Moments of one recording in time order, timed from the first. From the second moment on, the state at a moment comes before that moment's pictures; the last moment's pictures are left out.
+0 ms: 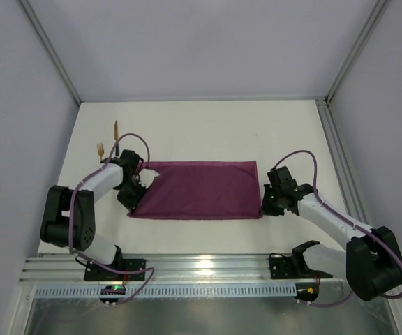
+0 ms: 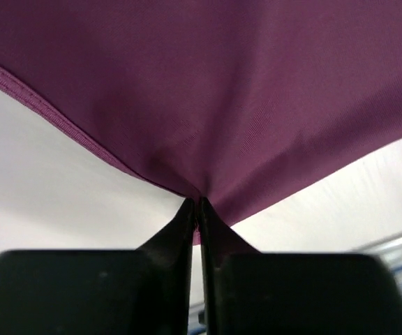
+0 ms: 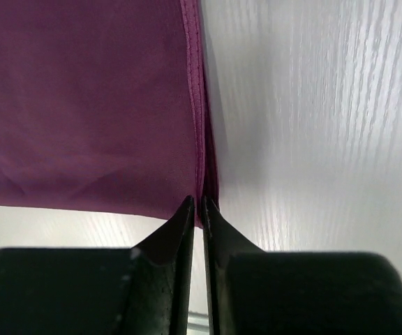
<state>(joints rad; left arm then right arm) -0.18 1.56 0.88 -0.82 0.10 0.45 0.35 1.17 0.56 -0.52 -0.05 0.58</state>
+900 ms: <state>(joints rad) -0.05 1.95 1.35 -0.70 0.10 0.37 0.22 1.65 1.07 -0.36 -0.09 0.20</state>
